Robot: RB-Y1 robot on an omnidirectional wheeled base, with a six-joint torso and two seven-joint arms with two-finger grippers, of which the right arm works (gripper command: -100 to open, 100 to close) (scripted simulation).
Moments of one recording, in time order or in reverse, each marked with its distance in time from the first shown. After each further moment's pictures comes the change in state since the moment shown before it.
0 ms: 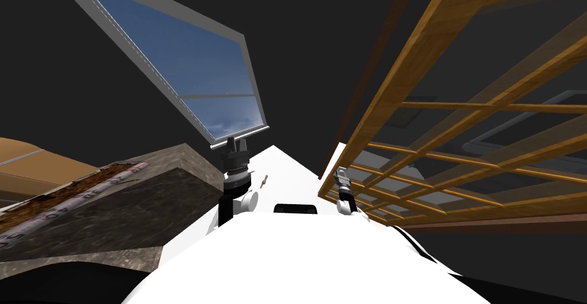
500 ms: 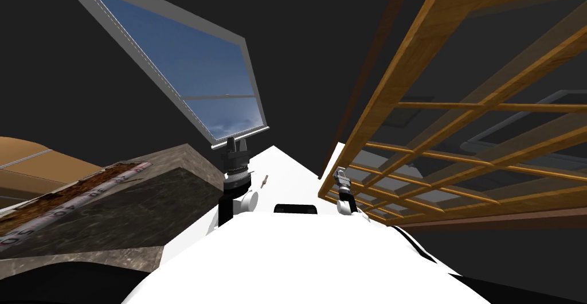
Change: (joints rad) arm 0.002 0.000 0.000 0.002 0.000 0.003 0.001
